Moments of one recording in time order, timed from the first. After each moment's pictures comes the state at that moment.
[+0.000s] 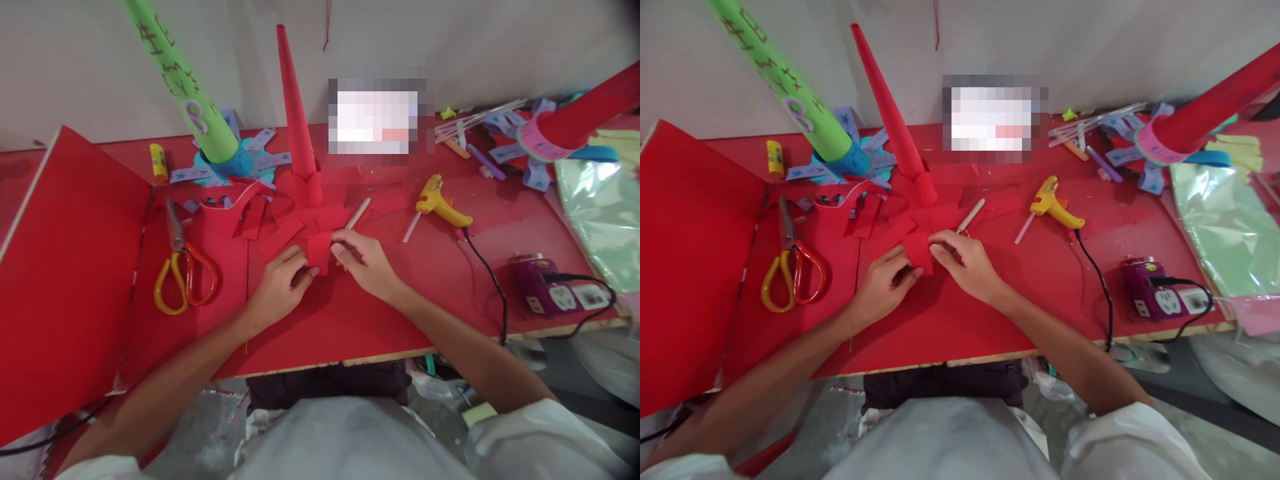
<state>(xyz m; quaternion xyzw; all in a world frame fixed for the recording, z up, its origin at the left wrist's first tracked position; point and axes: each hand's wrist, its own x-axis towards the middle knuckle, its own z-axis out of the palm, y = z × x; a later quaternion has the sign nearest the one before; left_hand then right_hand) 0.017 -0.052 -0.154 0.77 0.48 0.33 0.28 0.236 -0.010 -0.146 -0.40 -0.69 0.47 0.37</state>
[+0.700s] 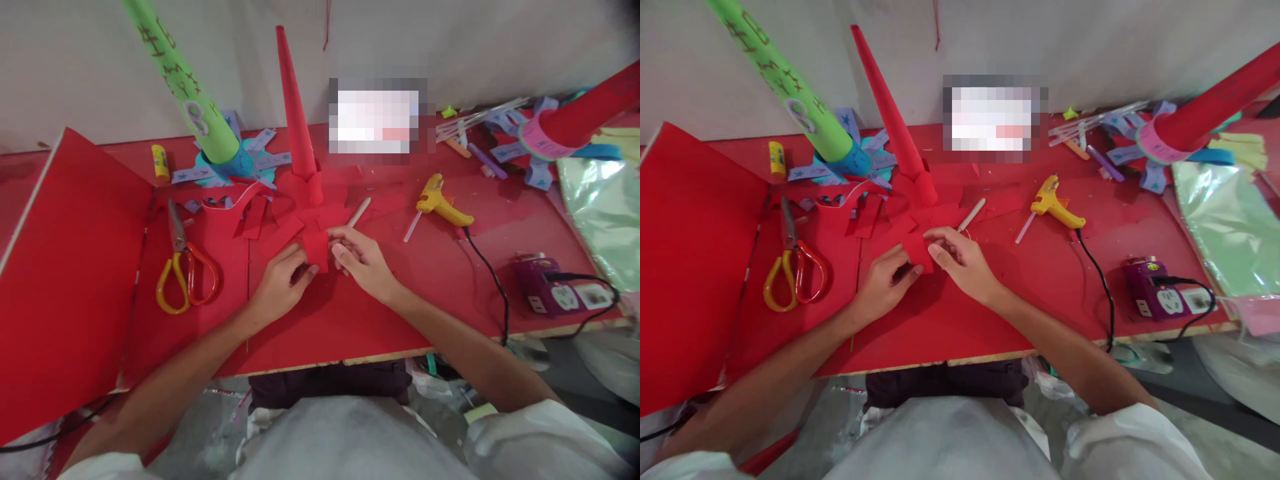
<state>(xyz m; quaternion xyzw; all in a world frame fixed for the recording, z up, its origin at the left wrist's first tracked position) 0.018 -0.049 -0.152 0.75 0.48 0.34 0.31 0.228 -0.015 -0.148 -0.37 -0.59 0.58 0.42</state>
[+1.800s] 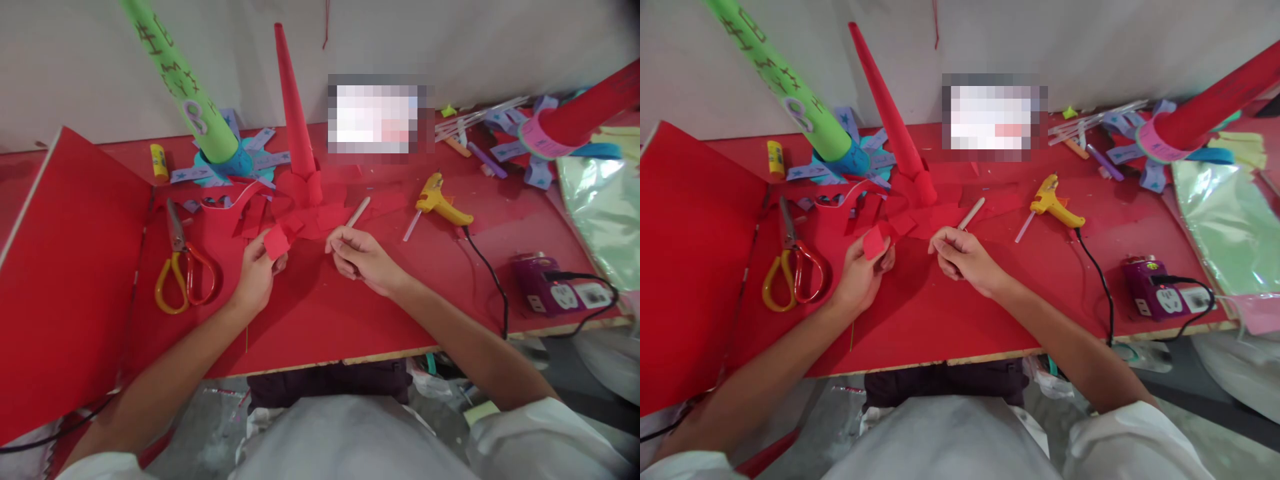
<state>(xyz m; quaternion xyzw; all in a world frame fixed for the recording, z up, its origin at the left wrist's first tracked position) 0.018 -0.035 -0.144 0.34 0.50 0.56 0.56 0.235 -0.006 -0.143 -0.31 -0.49 0.73 0.35</state>
